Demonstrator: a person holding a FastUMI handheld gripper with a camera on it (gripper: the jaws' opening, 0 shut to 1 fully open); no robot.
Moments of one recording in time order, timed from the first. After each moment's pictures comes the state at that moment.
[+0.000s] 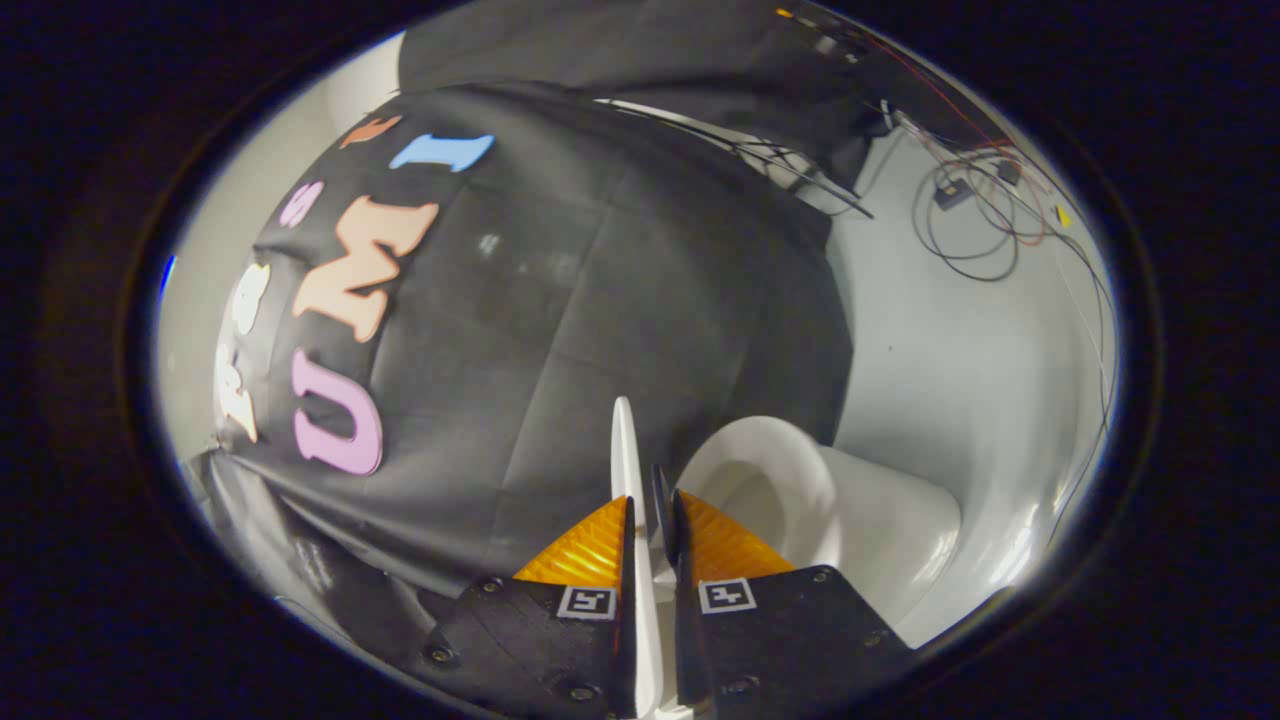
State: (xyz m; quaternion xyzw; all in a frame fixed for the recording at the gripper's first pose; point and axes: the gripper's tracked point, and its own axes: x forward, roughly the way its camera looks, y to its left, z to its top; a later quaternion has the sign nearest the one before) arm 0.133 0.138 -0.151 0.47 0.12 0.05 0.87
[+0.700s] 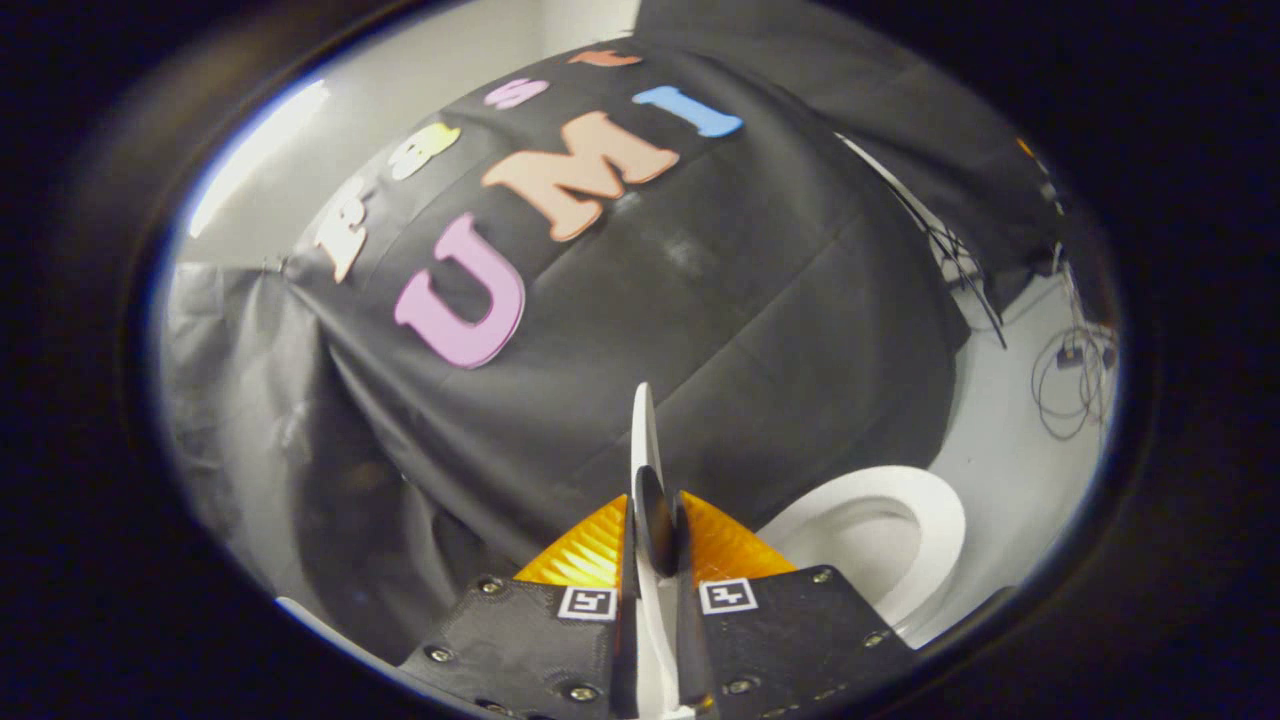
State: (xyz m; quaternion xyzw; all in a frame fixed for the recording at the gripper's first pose) arm 0.082 0.296 -0.017 0.24 0.07 0.15 0.96
